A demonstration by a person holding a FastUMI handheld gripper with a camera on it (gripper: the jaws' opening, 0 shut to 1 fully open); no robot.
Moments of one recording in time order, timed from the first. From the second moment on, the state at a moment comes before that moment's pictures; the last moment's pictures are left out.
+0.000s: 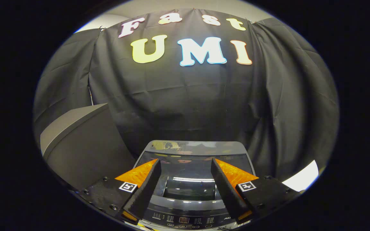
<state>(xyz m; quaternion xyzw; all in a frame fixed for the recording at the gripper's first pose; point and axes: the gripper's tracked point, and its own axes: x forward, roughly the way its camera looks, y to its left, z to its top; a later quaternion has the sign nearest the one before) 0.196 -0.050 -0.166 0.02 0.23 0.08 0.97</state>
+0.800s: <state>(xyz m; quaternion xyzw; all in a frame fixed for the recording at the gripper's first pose) 0.140 -0.033 -0.074 0.03 0.14 0.07 0.99</state>
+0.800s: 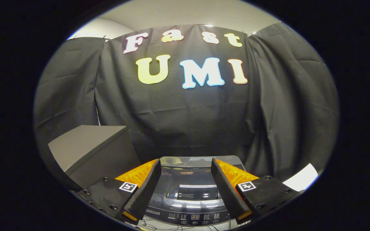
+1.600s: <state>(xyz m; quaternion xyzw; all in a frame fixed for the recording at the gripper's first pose) 0.040 -0.025 0.021 0.01 0.02 0.03 1.00</state>
